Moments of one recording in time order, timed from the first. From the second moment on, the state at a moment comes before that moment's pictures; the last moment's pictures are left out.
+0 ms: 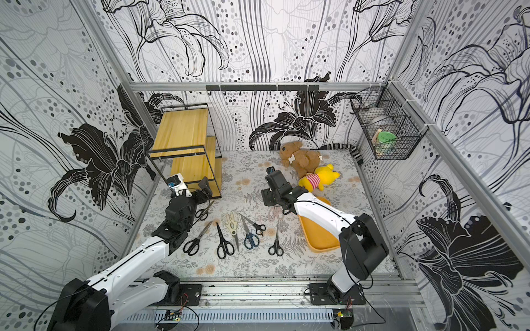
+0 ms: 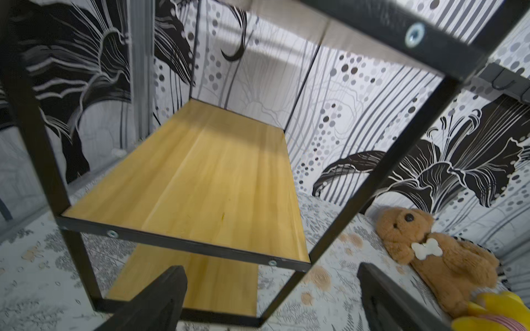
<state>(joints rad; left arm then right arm) -0.40 1.04 0.53 0.32 -0.48 -0.48 0.70 1.63 1.20 -0.43 0.19 0.27</state>
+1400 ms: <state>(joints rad) -0.42 1.13 0.55 -0.01 -0.26 -0.68 0.79 1.98 1.36 -0.71 0.23 0.67</state>
